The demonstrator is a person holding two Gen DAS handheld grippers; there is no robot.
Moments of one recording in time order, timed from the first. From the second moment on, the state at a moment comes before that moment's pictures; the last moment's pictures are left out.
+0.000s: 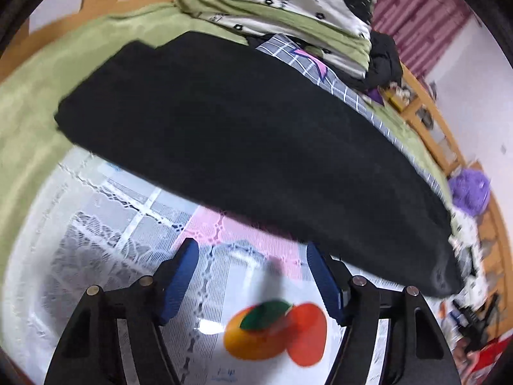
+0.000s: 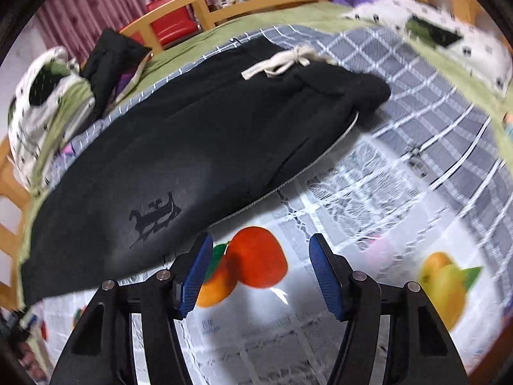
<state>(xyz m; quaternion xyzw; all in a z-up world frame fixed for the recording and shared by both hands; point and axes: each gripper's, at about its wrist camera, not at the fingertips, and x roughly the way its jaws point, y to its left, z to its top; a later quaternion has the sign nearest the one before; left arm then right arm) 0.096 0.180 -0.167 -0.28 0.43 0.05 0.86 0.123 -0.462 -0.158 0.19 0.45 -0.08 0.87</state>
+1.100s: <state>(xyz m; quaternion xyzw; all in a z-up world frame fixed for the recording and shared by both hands) 0.267 0.187 -0.057 -0.20 0.30 0.07 0.93 0.302 -0.434 -0.047 0.18 0.32 -0.01 0.93</state>
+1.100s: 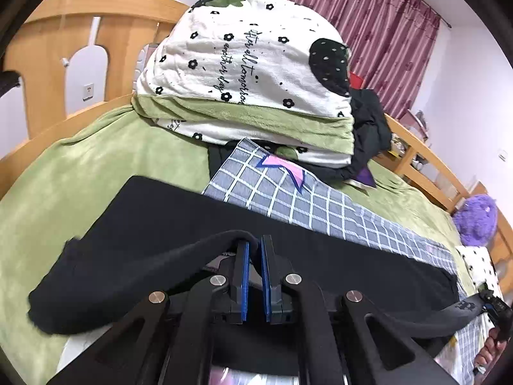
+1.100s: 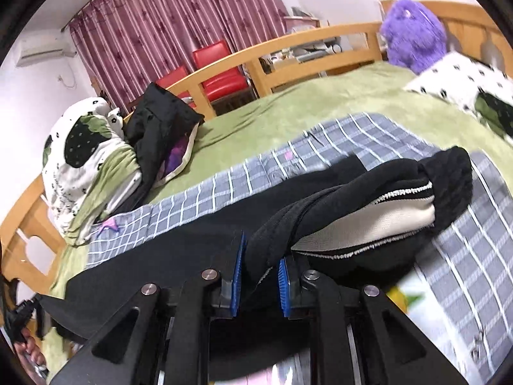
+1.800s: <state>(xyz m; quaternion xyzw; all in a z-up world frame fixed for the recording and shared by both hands) 0.303 0.159 -0.097 -0.14 0.36 0.08 0.92 0.339 -0.401 -0.109 0.09 0.40 -0.03 0.91</state>
